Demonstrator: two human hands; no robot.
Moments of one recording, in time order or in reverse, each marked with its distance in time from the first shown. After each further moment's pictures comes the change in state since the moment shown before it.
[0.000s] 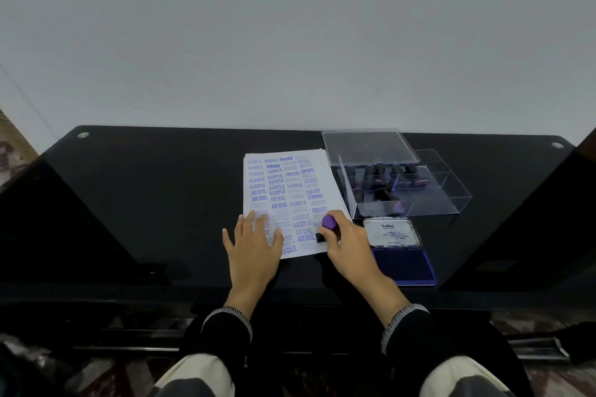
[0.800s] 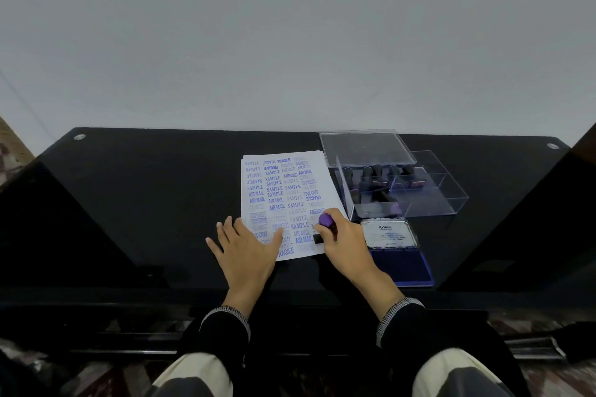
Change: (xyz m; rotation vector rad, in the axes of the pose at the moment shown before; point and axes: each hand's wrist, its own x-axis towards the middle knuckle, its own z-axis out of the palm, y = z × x) left_hand 0.004 0.000 0.004 0.041 0.079 -0.204; right_hand 0.009 0.002 0.000 -0.002 -0.030 0.024
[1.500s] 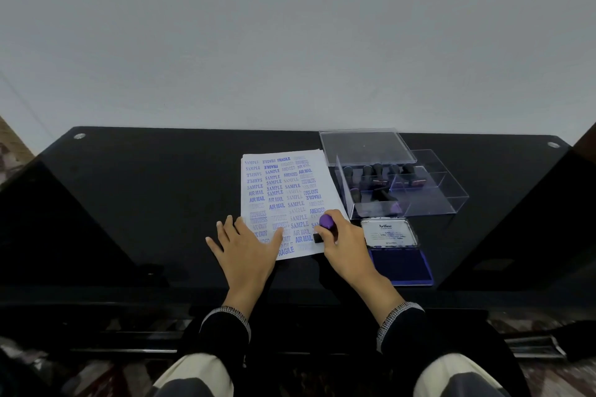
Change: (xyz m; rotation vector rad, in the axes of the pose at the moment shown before) left_hand -0.001 -0.001 0.001 0.012 0.019 0.013; right_hand -0.006 0.001 0.003 0.014 0.031 0.002
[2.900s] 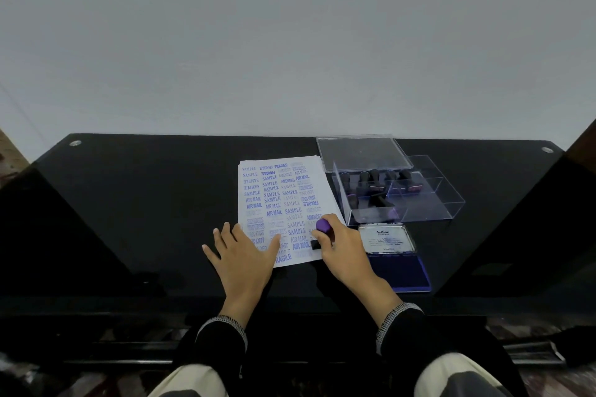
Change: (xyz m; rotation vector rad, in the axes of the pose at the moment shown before) left_hand 0.001 0.000 0.001 -0.011 -0.003 0.006; right_hand 0.004 0.000 -0.003 -0.036 -0.034 -0.014
